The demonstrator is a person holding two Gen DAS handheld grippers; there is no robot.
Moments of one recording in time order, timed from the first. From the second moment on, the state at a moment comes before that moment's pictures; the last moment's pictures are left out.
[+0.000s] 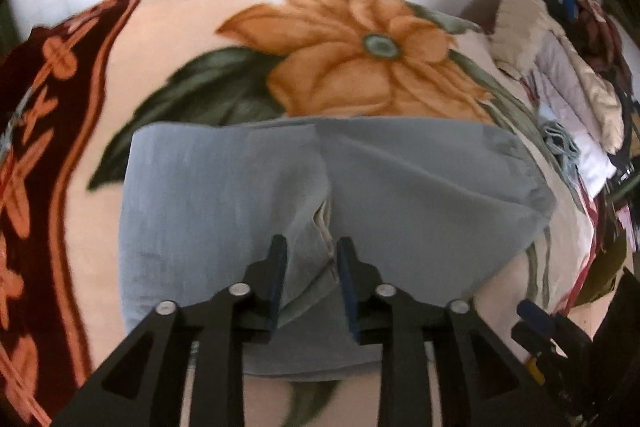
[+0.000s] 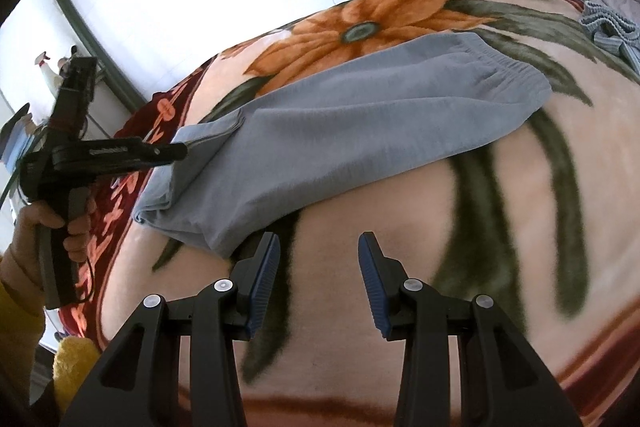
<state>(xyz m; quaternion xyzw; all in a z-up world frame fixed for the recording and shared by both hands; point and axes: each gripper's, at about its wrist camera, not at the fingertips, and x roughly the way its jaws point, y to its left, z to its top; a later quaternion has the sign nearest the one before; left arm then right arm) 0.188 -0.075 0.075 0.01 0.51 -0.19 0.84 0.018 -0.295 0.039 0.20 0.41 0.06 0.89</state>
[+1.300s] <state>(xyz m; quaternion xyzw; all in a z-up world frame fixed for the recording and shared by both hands) 0.168 -0.062 0.030 0.01 0.52 -0.11 0.85 0.068 -0.431 0.029 0.39 0.38 -0.09 0.83</state>
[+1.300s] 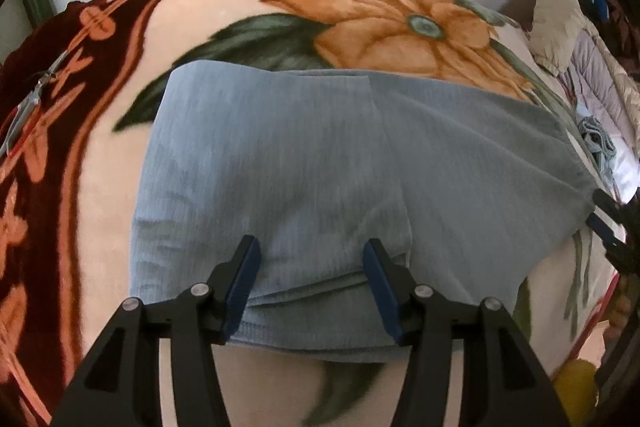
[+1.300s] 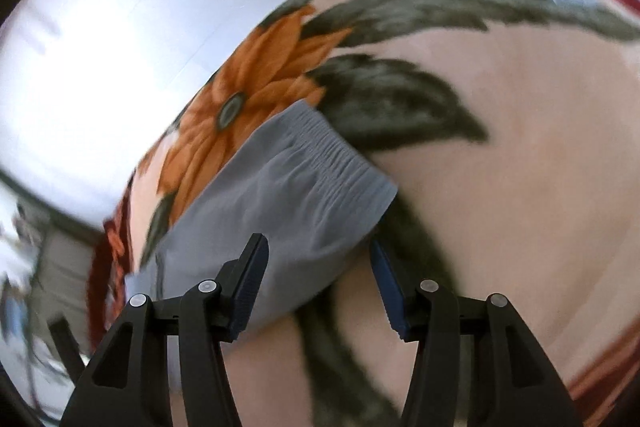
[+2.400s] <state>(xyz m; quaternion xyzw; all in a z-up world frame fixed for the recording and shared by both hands) 0.123 -0.116 0.026 0.02 0.56 -0.14 0.82 0.210 -0.454 0.016 0.15 0.48 -0.03 0.86</state>
